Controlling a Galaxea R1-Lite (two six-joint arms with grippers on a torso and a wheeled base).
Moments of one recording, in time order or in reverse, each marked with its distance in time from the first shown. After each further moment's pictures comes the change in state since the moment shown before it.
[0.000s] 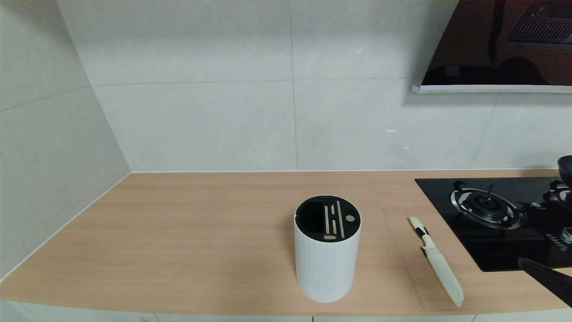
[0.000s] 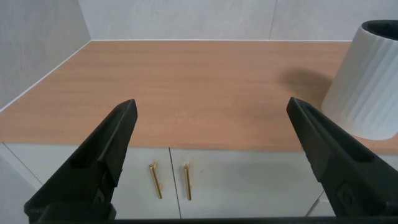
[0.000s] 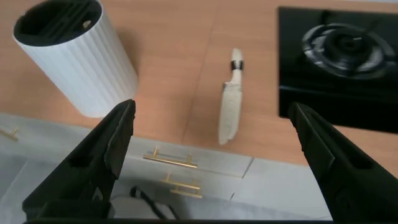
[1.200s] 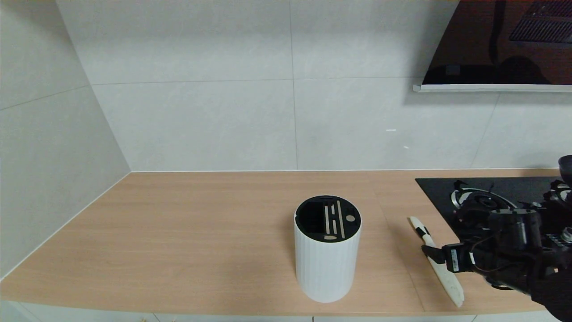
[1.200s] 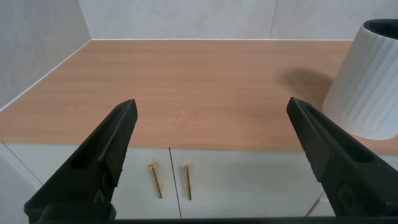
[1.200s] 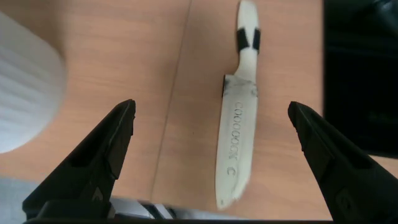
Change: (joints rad) left arm 0.000 0.000 0.000 0.000 0.000 0.001; right arm 0.008 1.070 -0.021 -0.830 -0.092 -0.003
